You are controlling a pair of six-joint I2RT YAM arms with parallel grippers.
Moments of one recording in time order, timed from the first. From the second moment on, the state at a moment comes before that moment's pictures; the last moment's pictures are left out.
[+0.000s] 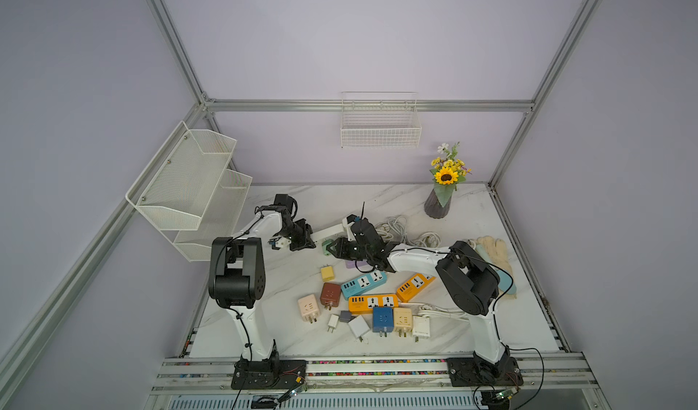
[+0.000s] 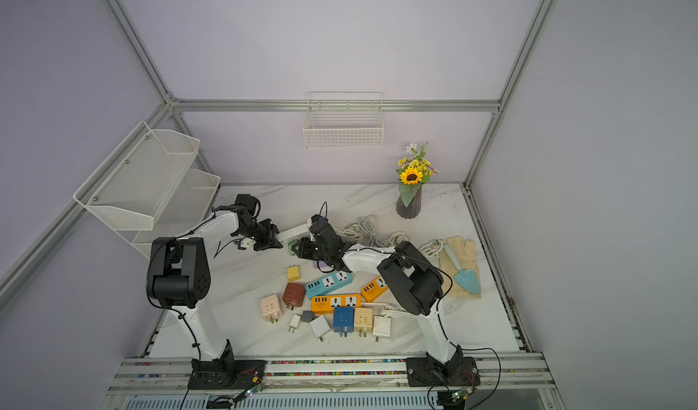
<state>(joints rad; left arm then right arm) -0.02 1.91 1.40 -0.77 0.43 -1.80 0.80 2.07 1.34 0.20 -0.26 0.85</state>
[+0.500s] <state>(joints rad) -0.02 1.92 1.38 -0.71 0.45 -1.84 0.81 2.04 1.28 0.24 -0.26 0.85</state>
